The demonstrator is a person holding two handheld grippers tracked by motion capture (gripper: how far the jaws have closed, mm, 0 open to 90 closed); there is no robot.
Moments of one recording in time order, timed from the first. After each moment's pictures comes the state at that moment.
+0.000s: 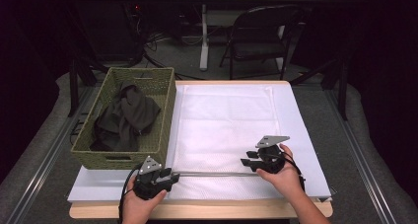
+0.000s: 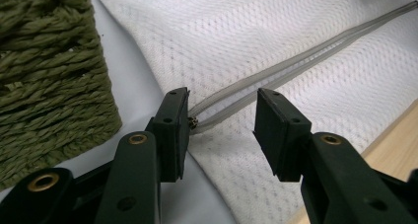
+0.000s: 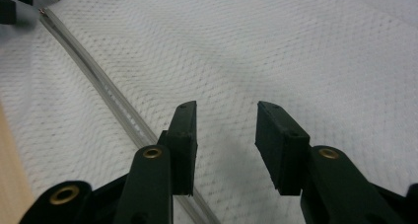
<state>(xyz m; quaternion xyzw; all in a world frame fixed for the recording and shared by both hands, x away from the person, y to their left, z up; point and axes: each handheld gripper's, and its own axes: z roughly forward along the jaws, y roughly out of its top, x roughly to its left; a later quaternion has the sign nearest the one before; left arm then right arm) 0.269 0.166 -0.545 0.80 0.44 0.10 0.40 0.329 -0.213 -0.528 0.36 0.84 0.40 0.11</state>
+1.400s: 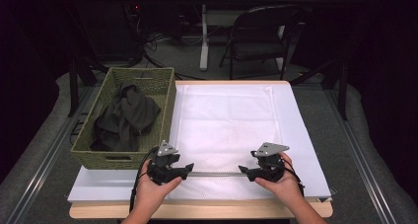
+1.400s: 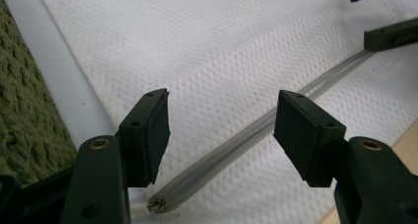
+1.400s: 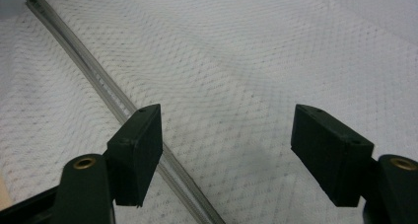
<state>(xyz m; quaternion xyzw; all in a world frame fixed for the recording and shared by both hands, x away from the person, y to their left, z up) 0.298 0.121 -0.499 0.81 0.44 0.10 0.38 0.313 -0.211 -0.539 0.34 0.84 0.40 0.16</state>
